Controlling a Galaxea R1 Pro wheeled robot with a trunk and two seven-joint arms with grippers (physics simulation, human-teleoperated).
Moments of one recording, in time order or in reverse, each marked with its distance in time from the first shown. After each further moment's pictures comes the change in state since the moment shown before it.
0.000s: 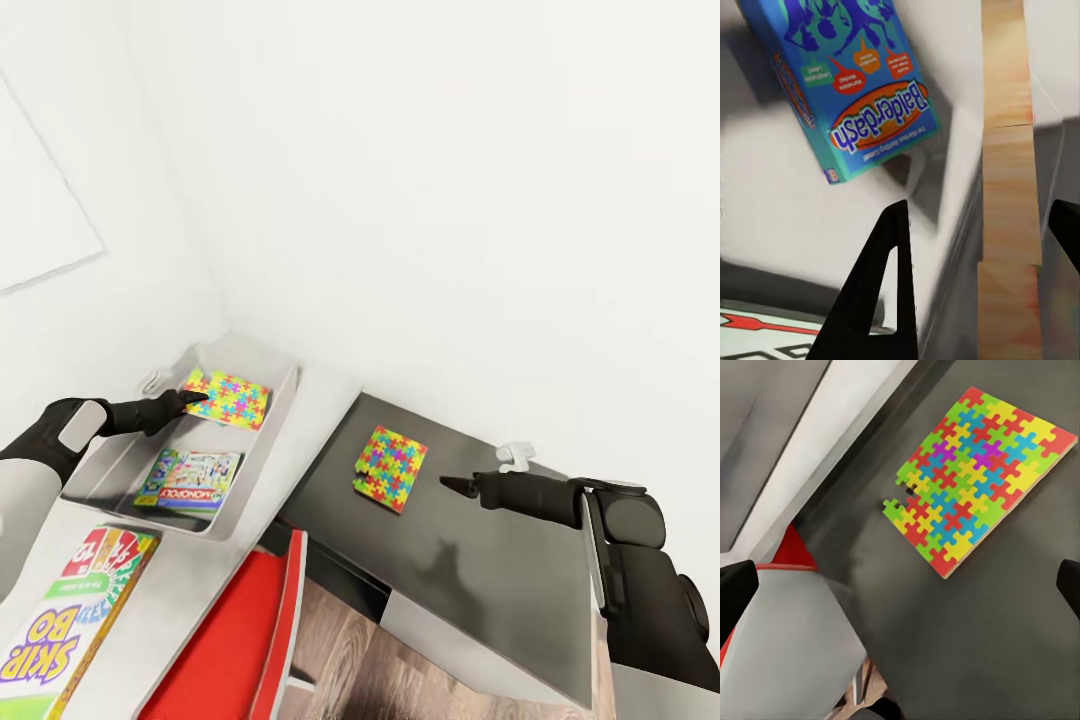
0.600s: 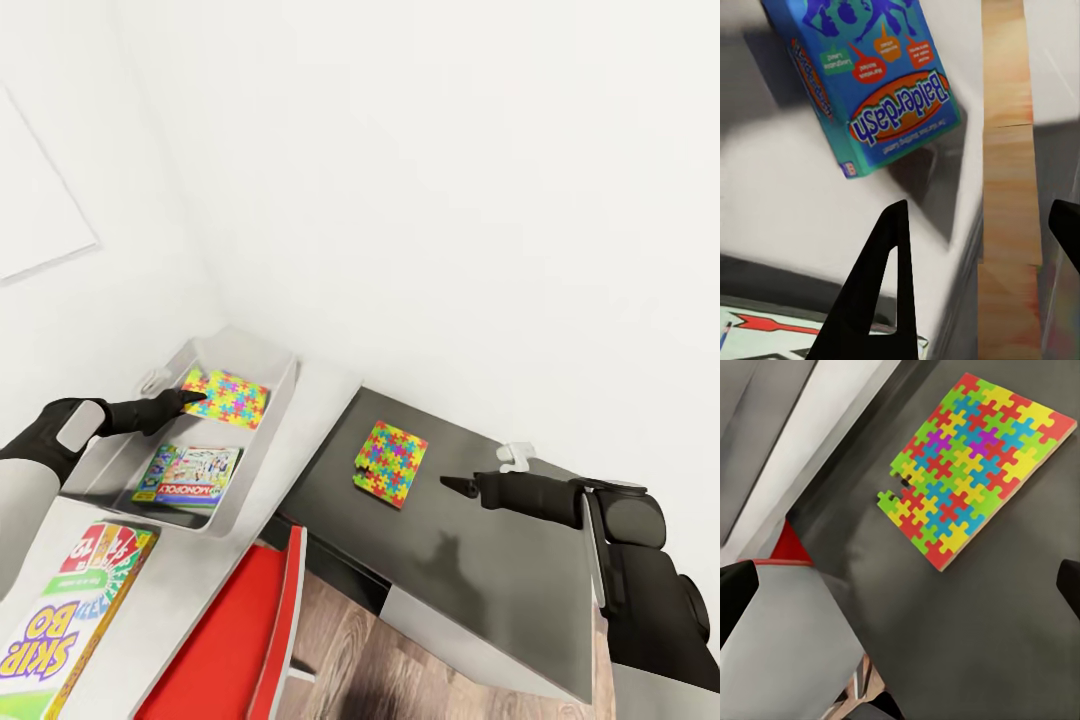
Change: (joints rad) left arm 0.000 0.004 0.002 0.000 -0.001 -0.001 0.000; right arm 0.000 -0.001 -0.001 0.000 0.000 0.000 0.000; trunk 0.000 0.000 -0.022
